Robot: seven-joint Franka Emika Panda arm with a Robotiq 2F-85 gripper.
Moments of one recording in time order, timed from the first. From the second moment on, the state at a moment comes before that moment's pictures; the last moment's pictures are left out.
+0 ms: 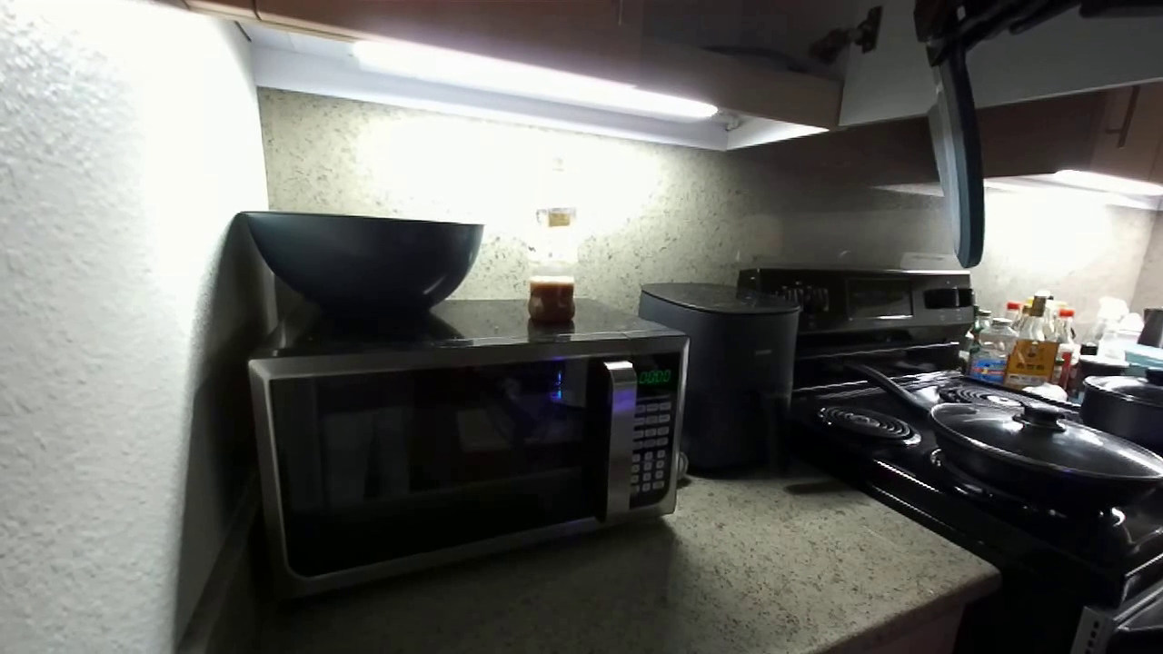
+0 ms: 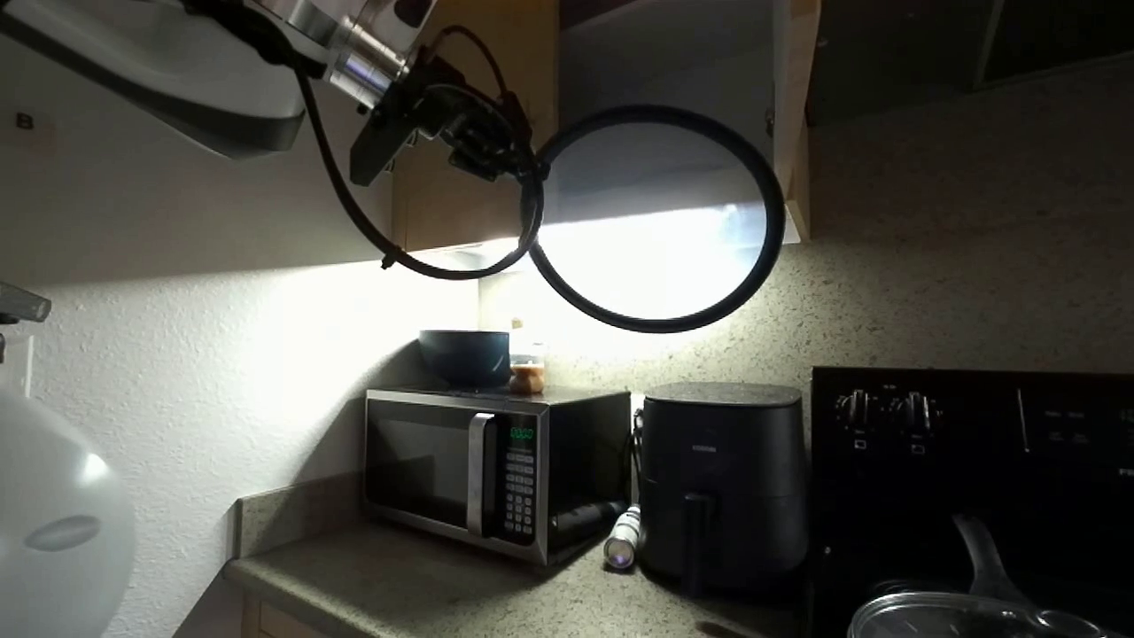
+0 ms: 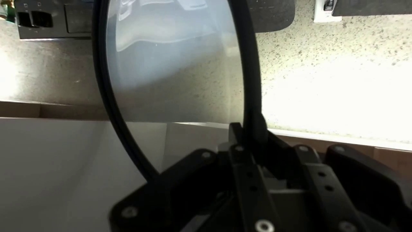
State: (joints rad) arm -0.03 -1.02 0.11 -2.57 -0.83 2.53 0.91
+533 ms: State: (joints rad) arm -0.05 -0.99 0.07 -2.50 -0.74 2.86 0.73
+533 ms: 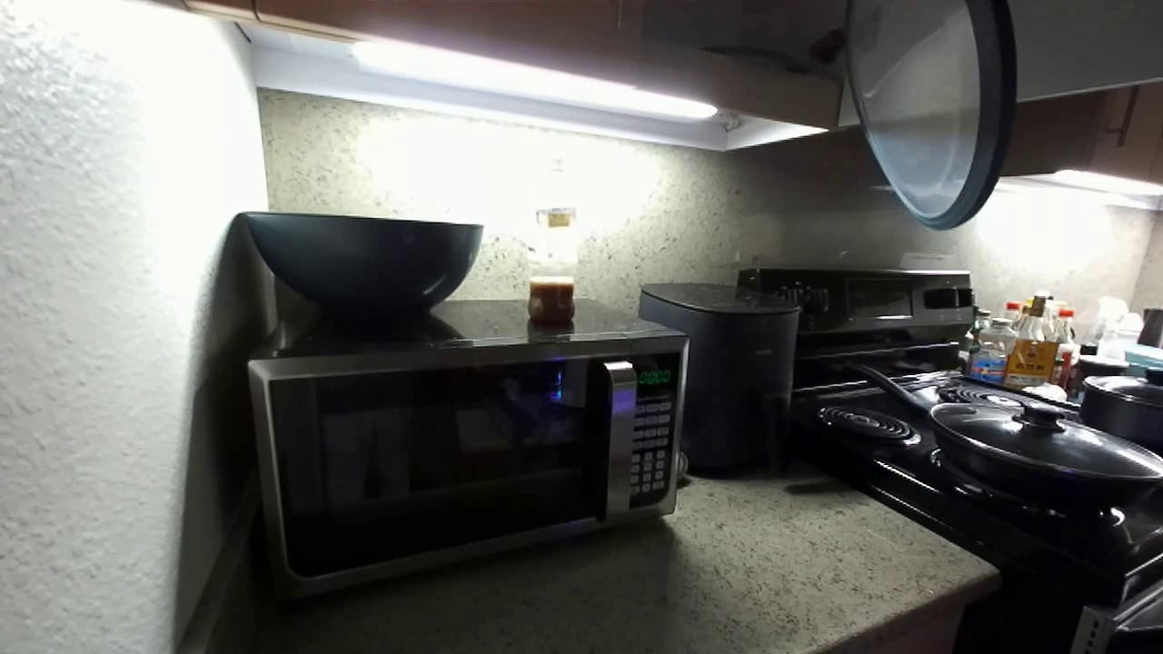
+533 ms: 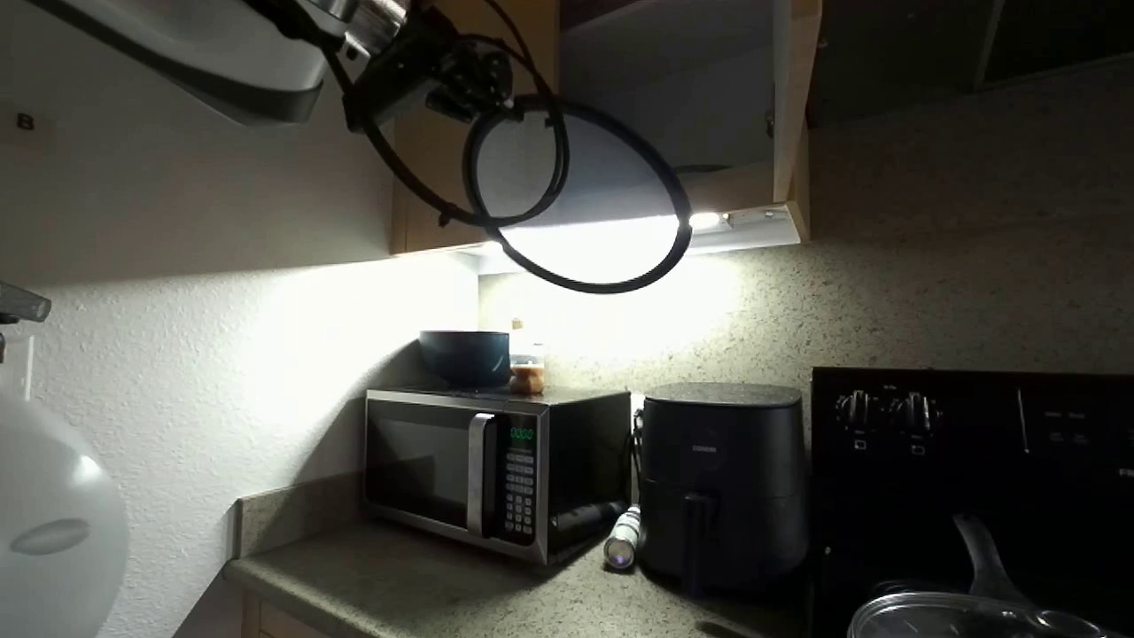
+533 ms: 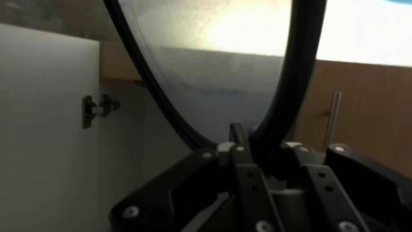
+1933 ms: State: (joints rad) arm 0.06 -0.75 -0.06 -2.28 -0.14 3.29 0.16
